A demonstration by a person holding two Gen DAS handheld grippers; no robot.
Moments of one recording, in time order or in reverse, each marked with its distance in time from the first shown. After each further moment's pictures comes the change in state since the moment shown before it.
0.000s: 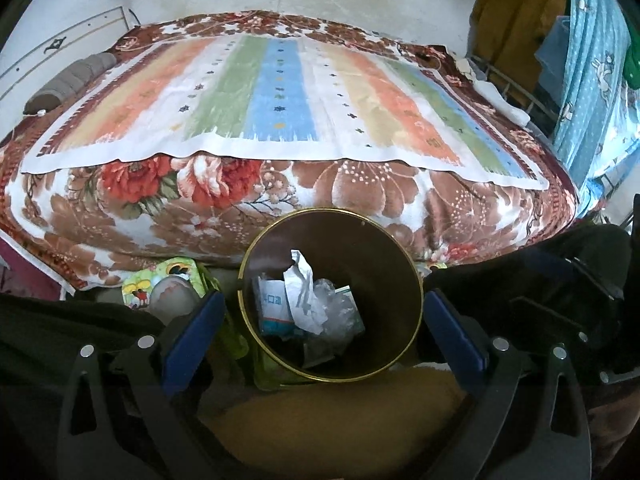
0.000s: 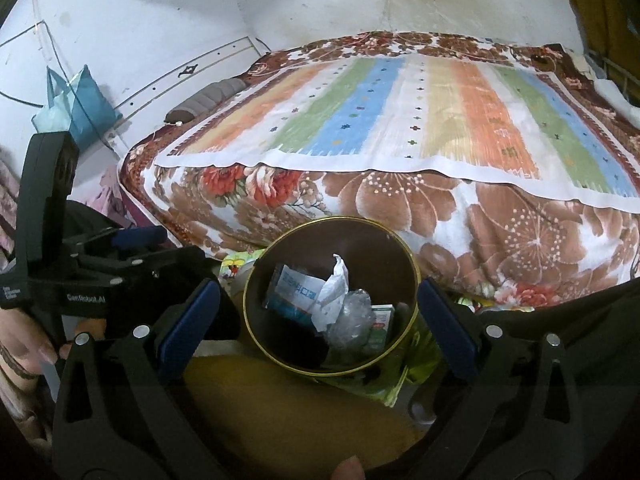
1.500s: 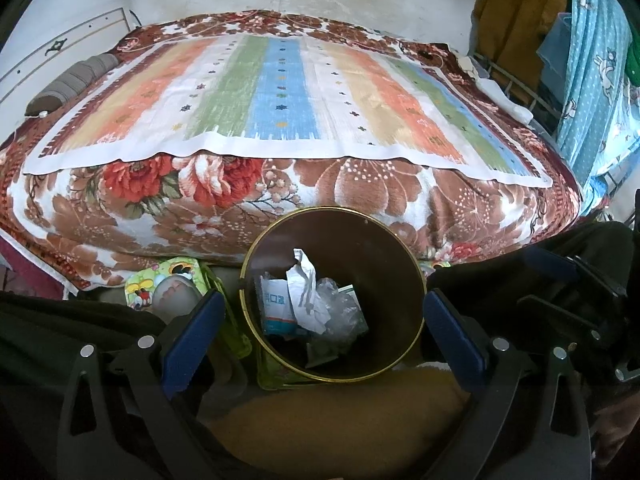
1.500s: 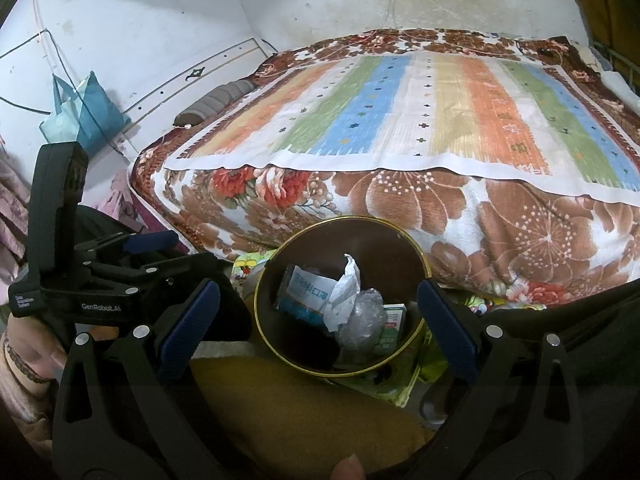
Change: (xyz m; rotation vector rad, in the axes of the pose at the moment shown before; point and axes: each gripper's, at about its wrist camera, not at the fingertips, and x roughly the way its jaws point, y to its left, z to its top) left arm 0.001 0.000 0.000 0.005 0.005 0.017; right arm 0.000 -0.003 0.002 0.016 0.002 0.043
